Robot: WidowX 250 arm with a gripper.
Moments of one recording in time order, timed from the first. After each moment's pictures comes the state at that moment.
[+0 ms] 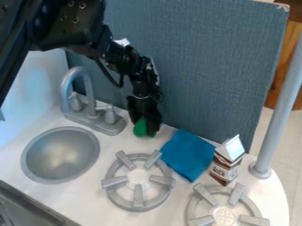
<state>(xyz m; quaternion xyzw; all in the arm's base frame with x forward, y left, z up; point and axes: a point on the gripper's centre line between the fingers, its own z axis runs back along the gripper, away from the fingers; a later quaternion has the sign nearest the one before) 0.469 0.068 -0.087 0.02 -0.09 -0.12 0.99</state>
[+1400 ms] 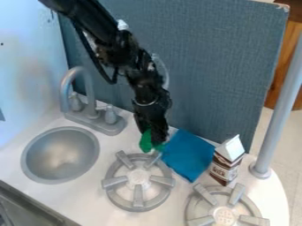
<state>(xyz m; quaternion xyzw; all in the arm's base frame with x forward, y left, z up) 0.395 0.006 -0.037 0.00 -0.12 -0.20 0.97</state>
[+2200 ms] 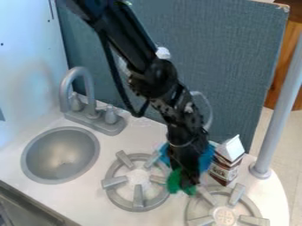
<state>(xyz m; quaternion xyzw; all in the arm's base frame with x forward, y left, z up) 0.346 -0.085 -0.046 -0.01 -0.11 -0.33 0.94</state>
